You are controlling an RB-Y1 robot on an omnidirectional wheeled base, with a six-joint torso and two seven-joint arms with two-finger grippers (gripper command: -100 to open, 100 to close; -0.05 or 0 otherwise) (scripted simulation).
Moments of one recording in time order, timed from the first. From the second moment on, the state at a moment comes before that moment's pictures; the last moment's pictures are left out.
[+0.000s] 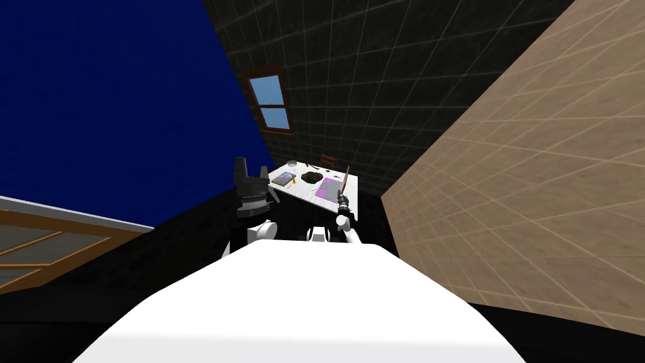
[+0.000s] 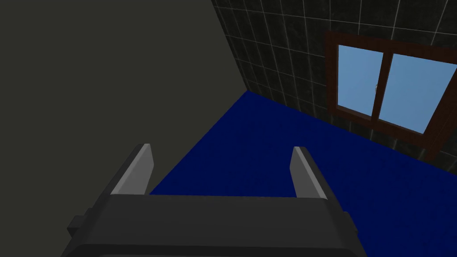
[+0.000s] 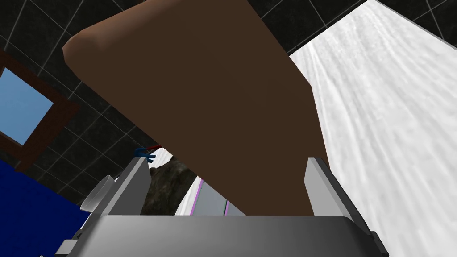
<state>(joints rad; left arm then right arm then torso) 0.49 0.02 -0.06 -2.37 0.11 -0.49 -0.12 0.02 -0.04 0.26 -1.31 -1.03 -0.48 -1.35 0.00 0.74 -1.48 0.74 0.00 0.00</state>
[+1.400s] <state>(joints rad) 0.49 0.02 -0.06 -2.37 0.11 -0.49 -0.12 -0.10 0.02 -0.14 -1.20 -0.94 -0.47 -1.37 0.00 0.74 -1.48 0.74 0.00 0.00</state>
